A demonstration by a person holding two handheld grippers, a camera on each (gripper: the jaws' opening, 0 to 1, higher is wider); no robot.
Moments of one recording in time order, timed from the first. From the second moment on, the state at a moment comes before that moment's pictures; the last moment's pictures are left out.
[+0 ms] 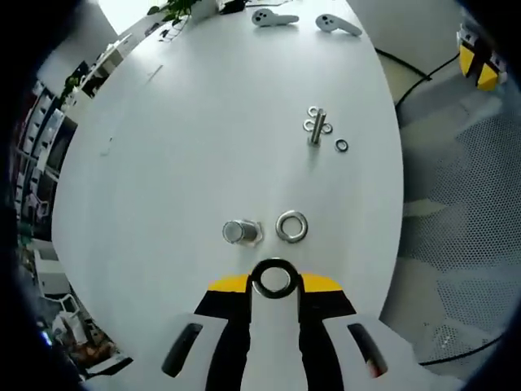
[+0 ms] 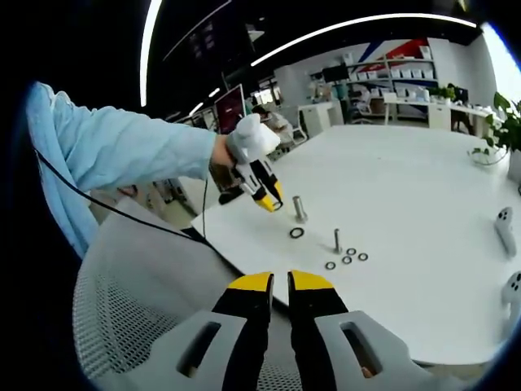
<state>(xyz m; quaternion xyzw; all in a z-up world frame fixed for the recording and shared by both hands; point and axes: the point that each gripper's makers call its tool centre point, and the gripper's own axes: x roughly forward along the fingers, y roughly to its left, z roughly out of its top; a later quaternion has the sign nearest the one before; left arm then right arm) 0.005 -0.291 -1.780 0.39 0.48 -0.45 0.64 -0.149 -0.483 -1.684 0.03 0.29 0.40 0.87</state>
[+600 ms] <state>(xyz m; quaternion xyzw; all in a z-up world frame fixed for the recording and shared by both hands) 0.022 -0.311 -1.767 0.41 0.46 -0.45 0.64 -0.149 -0.483 -1.684 0.03 0.29 0.40 0.87</state>
